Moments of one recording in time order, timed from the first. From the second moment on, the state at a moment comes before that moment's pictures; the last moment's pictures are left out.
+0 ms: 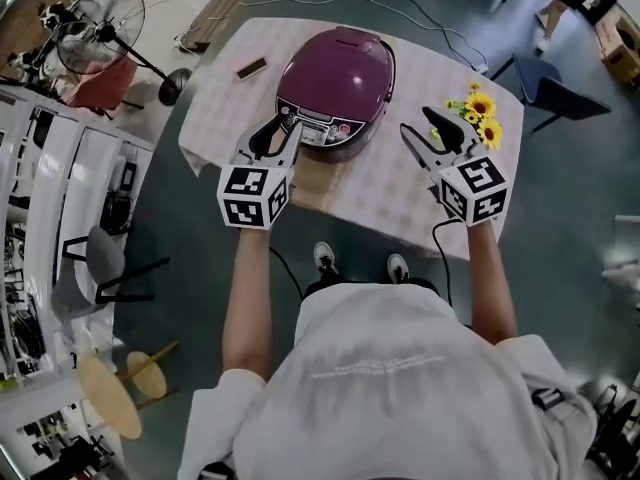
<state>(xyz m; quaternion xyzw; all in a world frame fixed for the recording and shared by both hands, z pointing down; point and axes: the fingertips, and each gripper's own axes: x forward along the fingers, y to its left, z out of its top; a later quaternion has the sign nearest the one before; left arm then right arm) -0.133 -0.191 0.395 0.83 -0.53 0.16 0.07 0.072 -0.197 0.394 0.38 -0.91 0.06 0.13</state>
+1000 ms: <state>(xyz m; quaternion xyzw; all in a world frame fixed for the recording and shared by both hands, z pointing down) -0.113 -0.260 0.504 0.82 -0.49 0.24 0.15 0.100 -0.191 0.448 0.43 -0.87 0.12 0.19</state>
